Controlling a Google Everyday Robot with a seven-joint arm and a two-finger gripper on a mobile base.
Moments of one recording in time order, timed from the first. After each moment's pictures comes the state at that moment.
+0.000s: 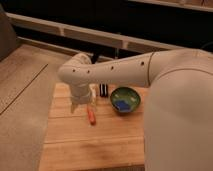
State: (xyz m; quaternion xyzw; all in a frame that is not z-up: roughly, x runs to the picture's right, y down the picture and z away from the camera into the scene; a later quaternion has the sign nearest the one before) arm -0.108 0.103 0.703 -0.26 0.23 0.64 0.68
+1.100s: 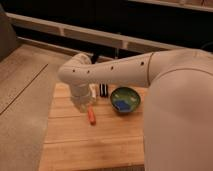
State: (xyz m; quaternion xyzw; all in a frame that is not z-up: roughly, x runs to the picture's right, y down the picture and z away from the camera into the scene) arm -0.108 0.102 0.704 -0.26 0.23 0.64 0.68
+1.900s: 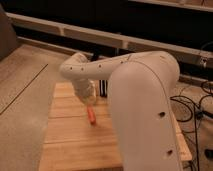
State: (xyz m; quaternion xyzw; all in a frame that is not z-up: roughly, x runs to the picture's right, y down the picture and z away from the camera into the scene) arm -0.090 0.084 0.786 -0.23 0.29 0.59 0.71
